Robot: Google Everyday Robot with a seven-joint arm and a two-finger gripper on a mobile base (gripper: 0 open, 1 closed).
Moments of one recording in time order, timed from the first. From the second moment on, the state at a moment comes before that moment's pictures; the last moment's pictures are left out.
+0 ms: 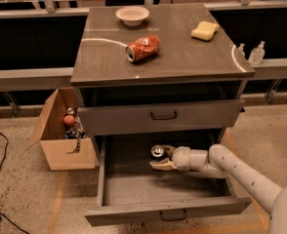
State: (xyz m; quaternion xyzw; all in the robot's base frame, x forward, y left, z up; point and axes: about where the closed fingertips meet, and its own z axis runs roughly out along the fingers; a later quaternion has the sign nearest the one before) arm 0.623 -0.065 0.454 -0.50 0.60 0.36 0.51
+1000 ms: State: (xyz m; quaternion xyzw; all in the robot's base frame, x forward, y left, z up) arm 0.629 -0.035 0.422 -0.50 0.60 0.37 0.51
